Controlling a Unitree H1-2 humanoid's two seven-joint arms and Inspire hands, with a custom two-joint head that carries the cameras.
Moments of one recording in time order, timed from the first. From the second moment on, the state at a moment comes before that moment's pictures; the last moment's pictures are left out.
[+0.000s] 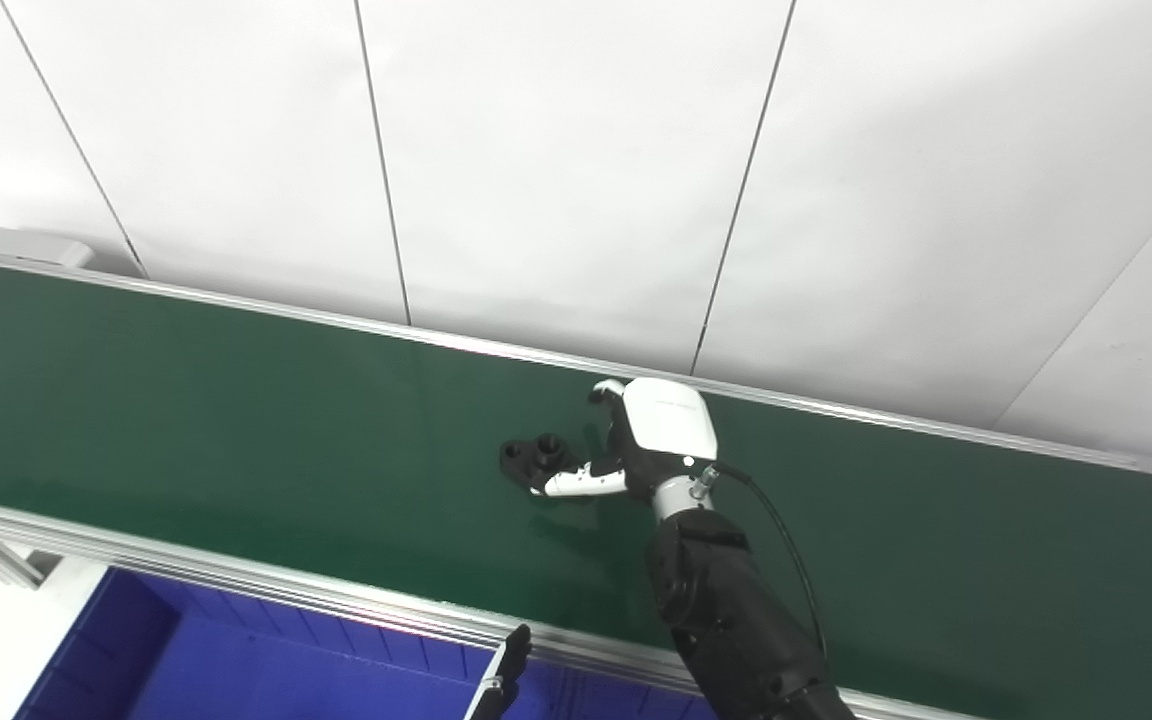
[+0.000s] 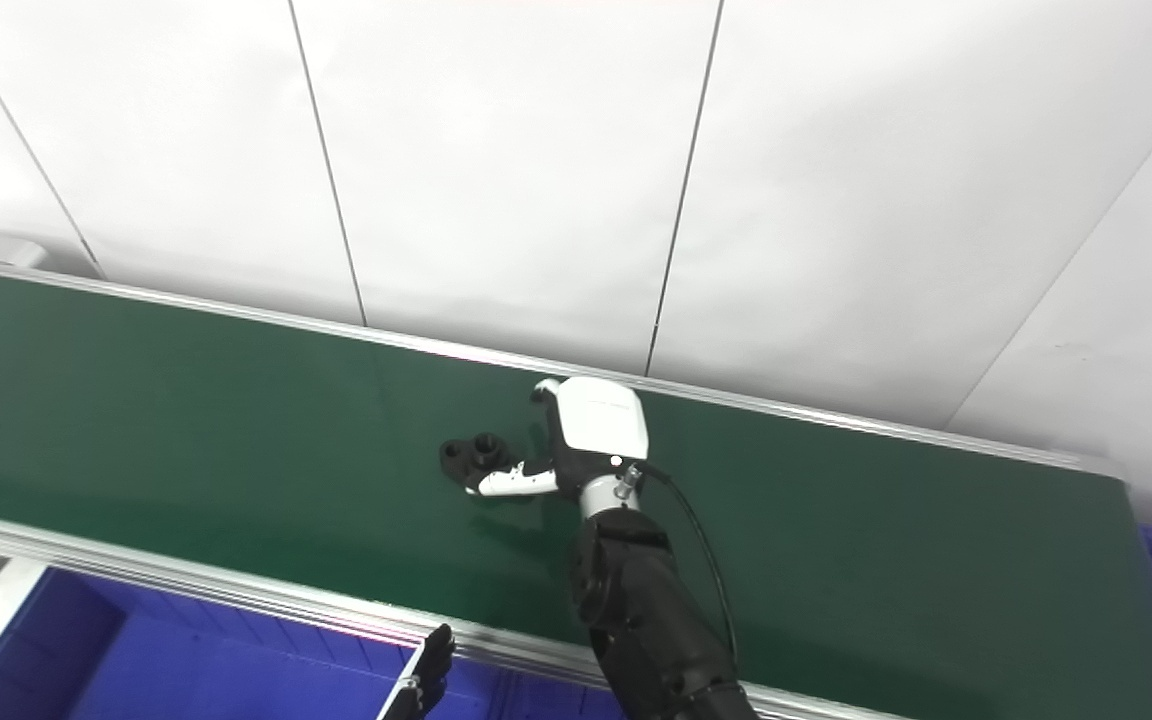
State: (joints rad) left arm 0.65 -0.05 -0.35 -0.10 0.20 -0.40 0.04; right arm -0.53 0.10 0.58 0.62 -0.94 0.31 -0.14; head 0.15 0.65
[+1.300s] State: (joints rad) left arm 0.66 -0.03 -0.37 -0.13 0.19 -0.35 0.05; right arm -0.50 0.09 0.83 0.54 -1.11 0.36 -0.11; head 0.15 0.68
